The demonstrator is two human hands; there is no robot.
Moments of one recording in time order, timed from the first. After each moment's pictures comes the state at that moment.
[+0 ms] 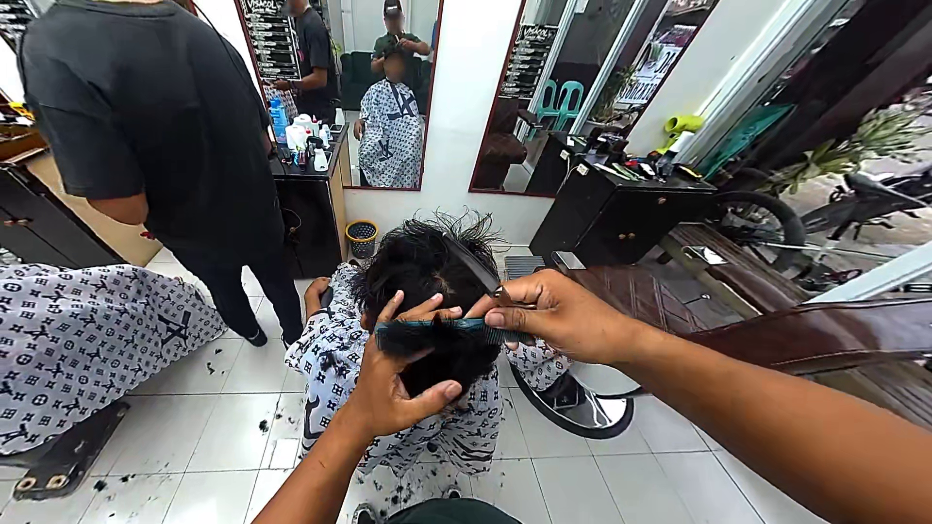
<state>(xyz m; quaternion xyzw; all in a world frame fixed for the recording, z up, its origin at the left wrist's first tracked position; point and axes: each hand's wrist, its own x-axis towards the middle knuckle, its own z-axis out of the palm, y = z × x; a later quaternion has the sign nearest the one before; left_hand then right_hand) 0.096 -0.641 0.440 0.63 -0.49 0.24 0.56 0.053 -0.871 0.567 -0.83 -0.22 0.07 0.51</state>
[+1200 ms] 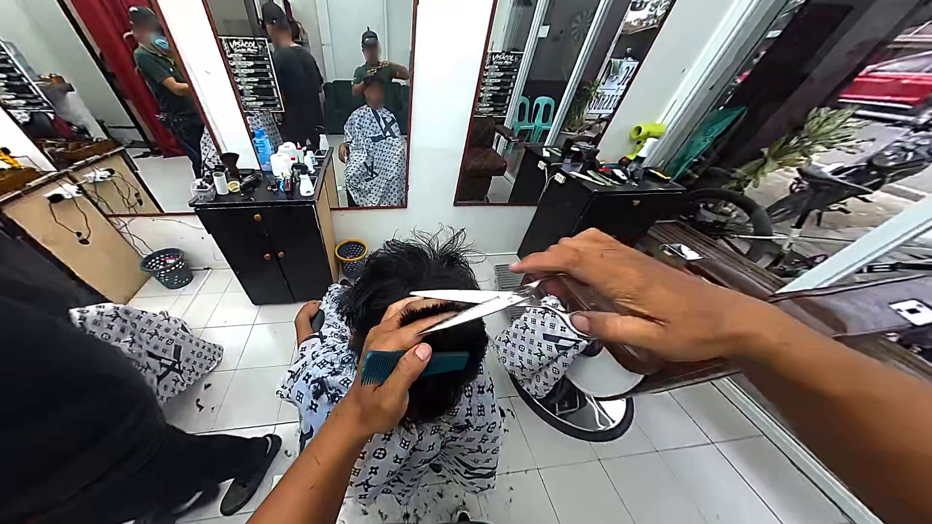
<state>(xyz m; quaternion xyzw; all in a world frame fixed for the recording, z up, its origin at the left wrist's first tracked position) 0.112 -0.655 0.479 0.54 -0.52 0.15 0.65 0.036 -0.939 0.615 -0.90 -0.38 -0.16 0.10</state>
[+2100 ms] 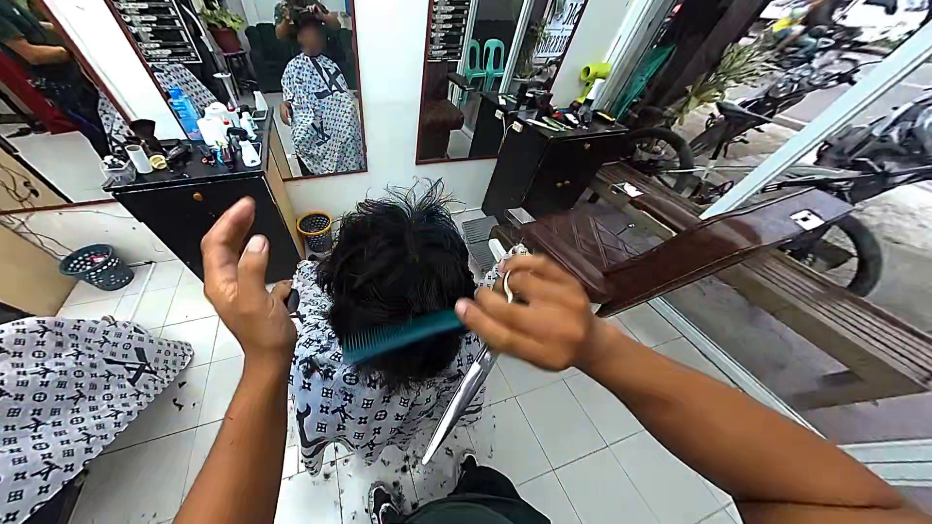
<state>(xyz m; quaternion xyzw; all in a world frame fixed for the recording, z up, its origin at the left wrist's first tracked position) 0.179 -0.584 0.497 0.60 -0.27 0.25 0.71 0.034 -0.868 0.511 -0.80 -0.37 -0.48 -0.04</state>
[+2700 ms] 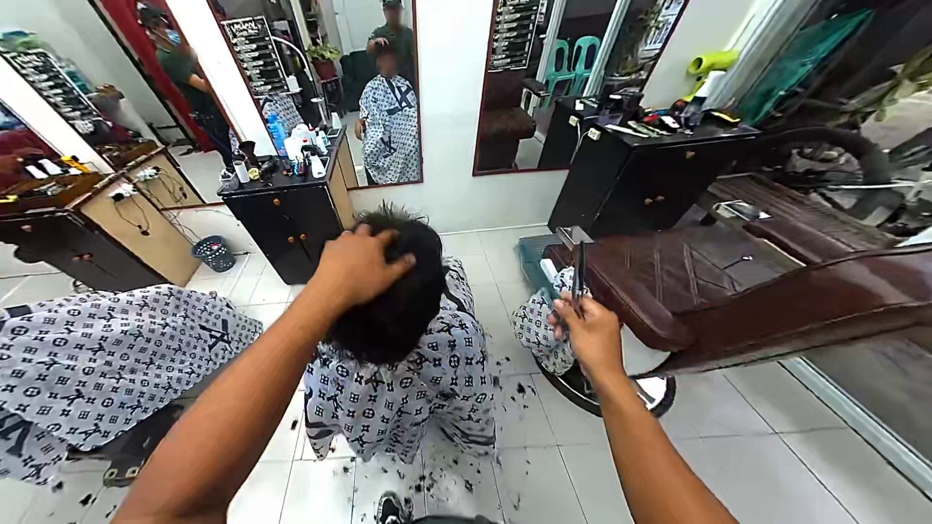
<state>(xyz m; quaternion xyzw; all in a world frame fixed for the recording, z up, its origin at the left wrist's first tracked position) 0.162 -0.711 0.539 0.95 -0.30 0.03 0.08 0.028 -1.032 0.377 -0.77 0.18 -0.26 0.56</state>
